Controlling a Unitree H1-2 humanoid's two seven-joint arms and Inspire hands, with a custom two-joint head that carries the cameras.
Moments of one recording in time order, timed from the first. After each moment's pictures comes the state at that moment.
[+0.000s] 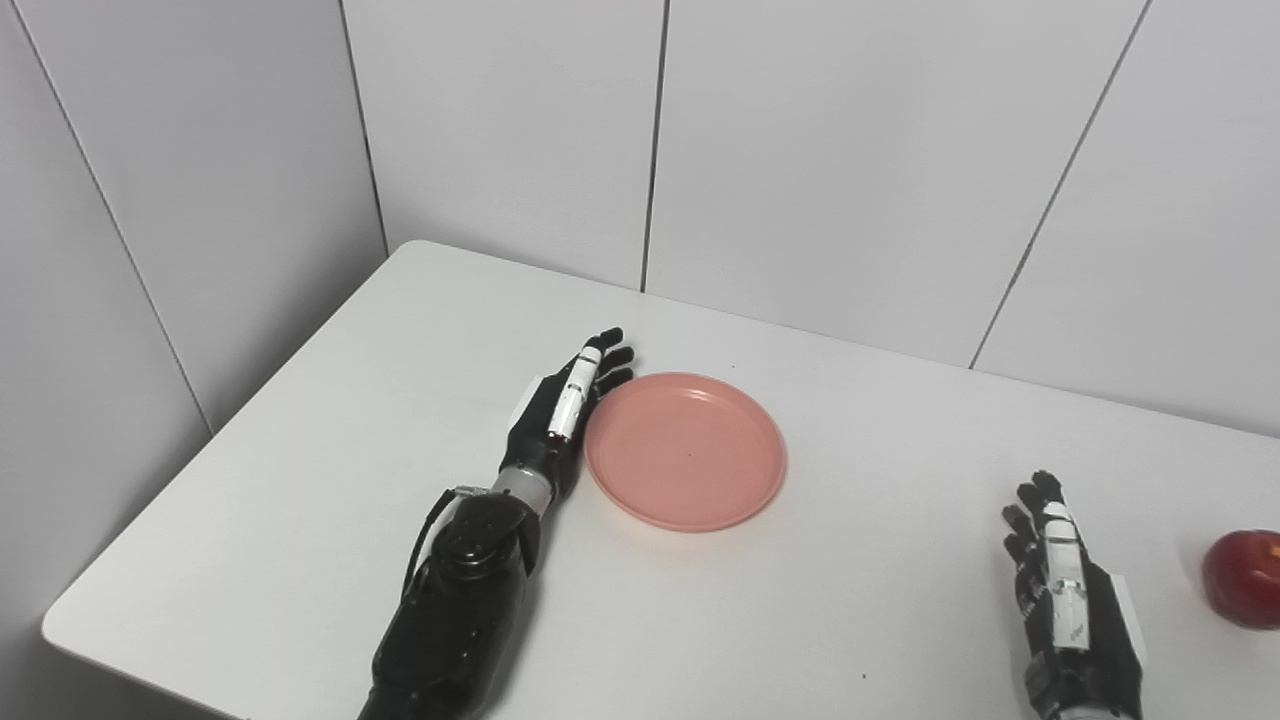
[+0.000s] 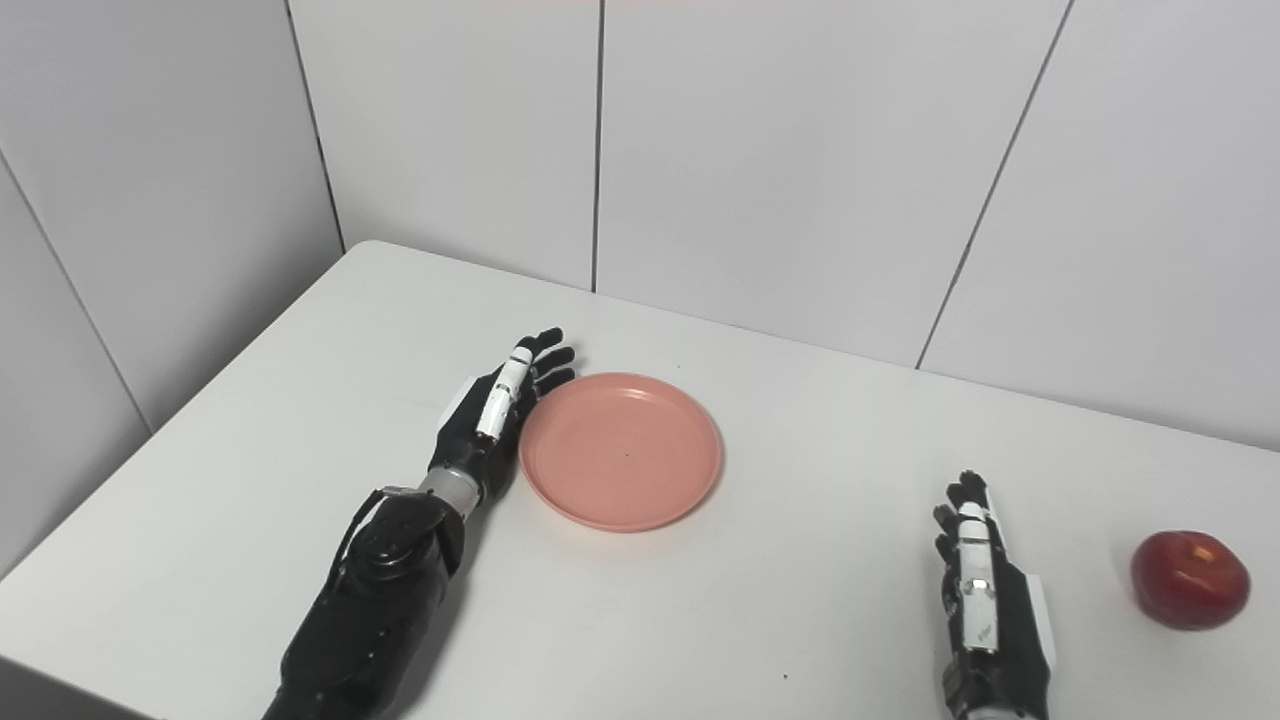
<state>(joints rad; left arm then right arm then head) -0.33 0.07 0.05 0.21 -0.19 0.19 0.00 -0.11 -0.03 -0.02 -0.12 0.09 0.24 0.03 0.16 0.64</state>
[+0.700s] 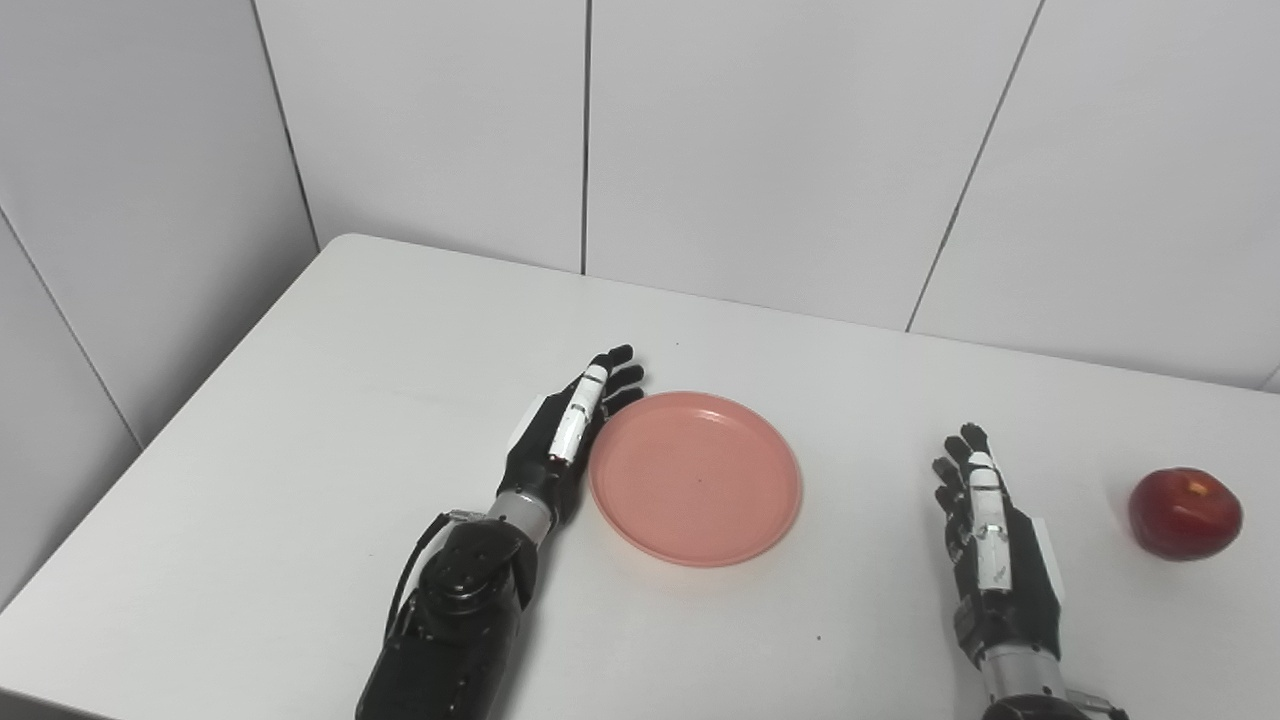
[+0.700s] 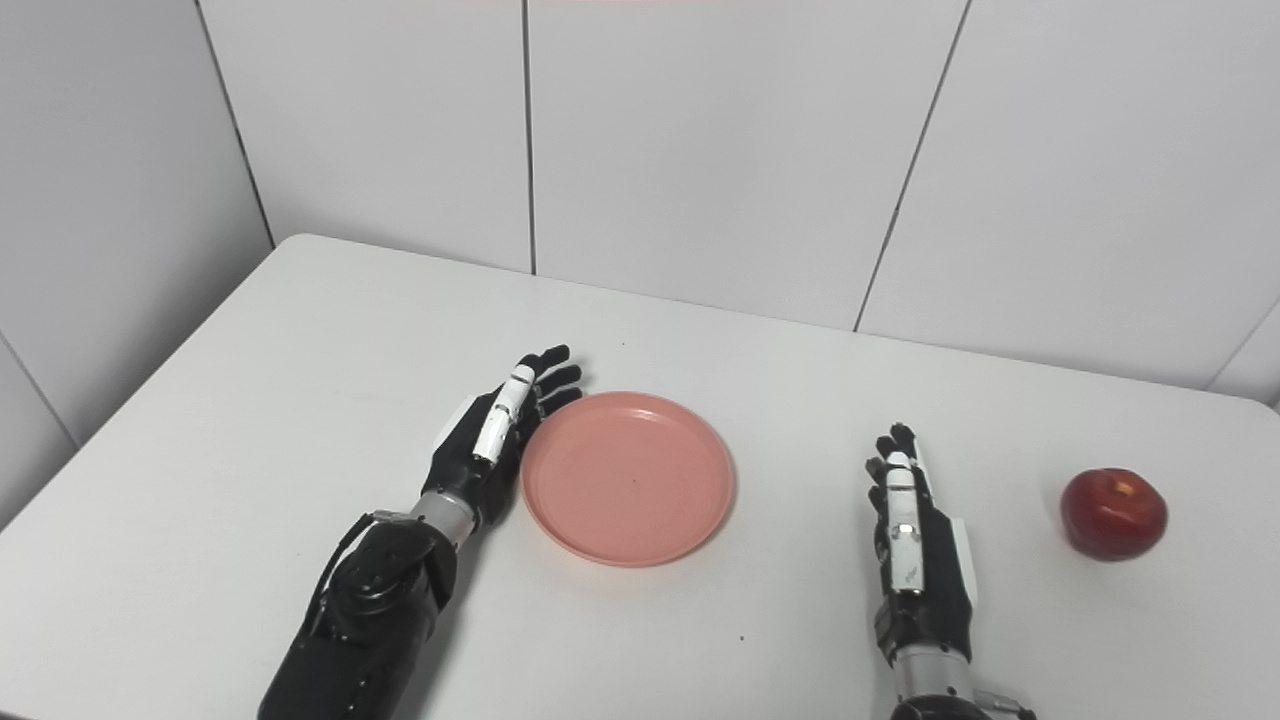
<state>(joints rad) -0.26 0.00 -0.04 0.05 -0.17 0.30 -0.01 -0.12 0.03 -0.02 -0.12 0.07 0.24 0.00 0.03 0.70</state>
